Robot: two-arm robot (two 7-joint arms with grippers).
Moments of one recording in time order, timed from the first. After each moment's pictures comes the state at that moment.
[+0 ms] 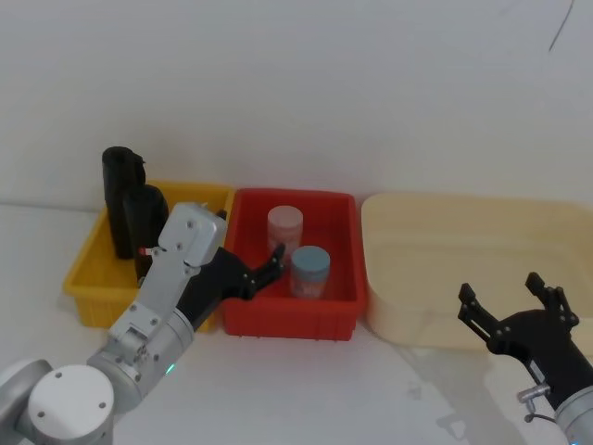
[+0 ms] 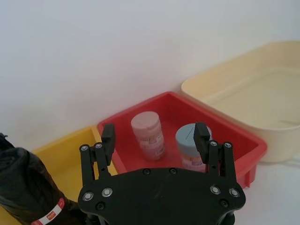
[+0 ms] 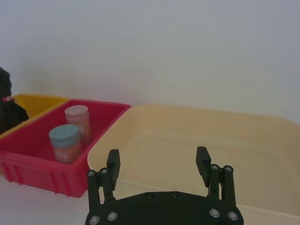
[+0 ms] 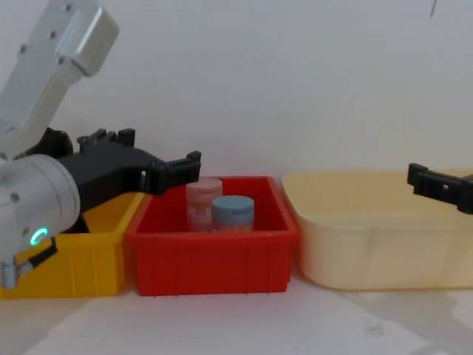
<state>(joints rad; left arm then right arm) -0.23 0.38 0.45 -1.66 -0.20 0.04 -0.01 -0.01 0.34 -0.23 -1.77 0.29 0.04 0.08</state>
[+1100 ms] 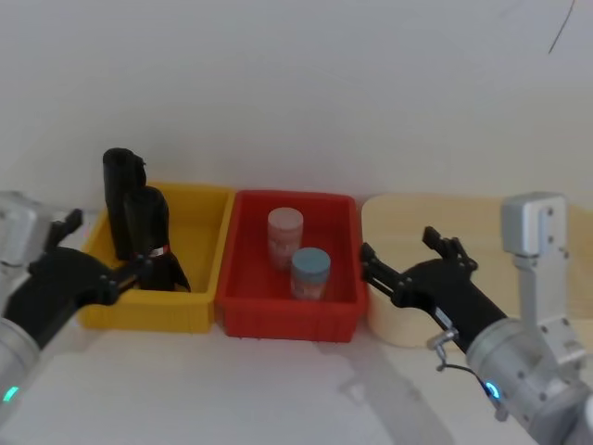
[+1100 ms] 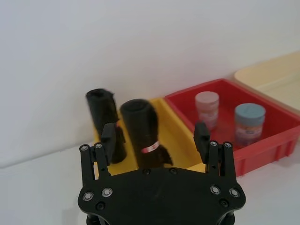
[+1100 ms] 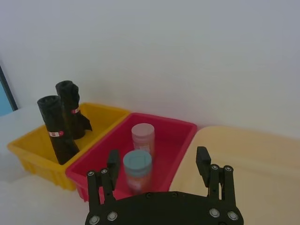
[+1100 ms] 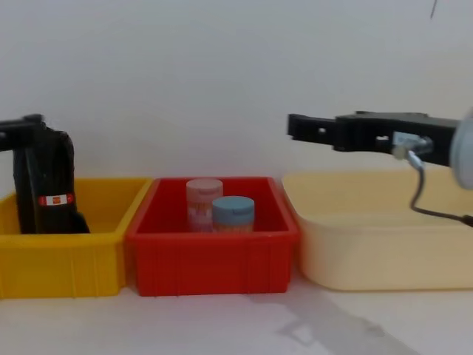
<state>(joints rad) 0.11 0.55 0.11 -2.01 -0.35 0.15 0.02 0.16 0.24 -0.36 -1.81 0.29 0.28 0.13</state>
